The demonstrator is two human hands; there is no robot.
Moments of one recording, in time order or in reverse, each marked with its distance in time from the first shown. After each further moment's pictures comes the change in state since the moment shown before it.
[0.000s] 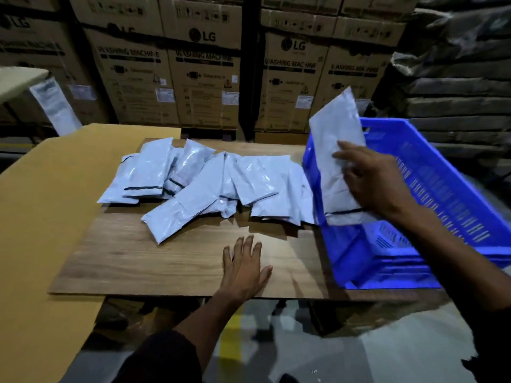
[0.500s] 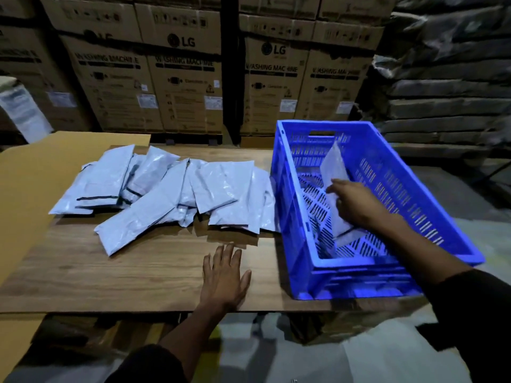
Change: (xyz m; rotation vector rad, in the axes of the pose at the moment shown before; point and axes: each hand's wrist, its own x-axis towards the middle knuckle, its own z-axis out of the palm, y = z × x) left_hand 0.027 0.063 0.031 -0.012 0.125 -0.063; right_hand -0.031 0.143 0.003 -0.271 -0.501 0.214
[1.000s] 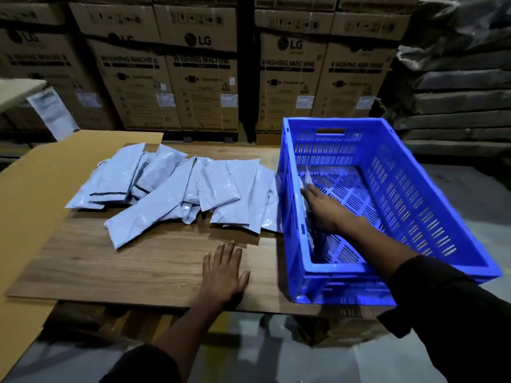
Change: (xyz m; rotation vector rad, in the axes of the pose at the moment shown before) left_hand 0.002 0.003 0.005 -0.008 -0.067 -0.077; right_hand 0.040 -0.010 0.065 -0.002 -0.291 -0.114
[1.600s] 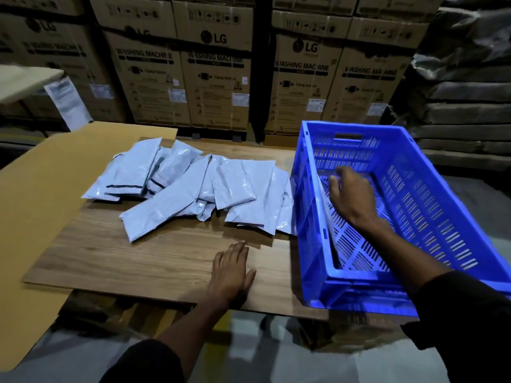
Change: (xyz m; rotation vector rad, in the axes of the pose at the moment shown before) left_hand 0.001 -0.022 -0.008 -0.051 -0.007 0.104; right_hand -0.009 -0.034 -0.042 0.246 0.703 0.192
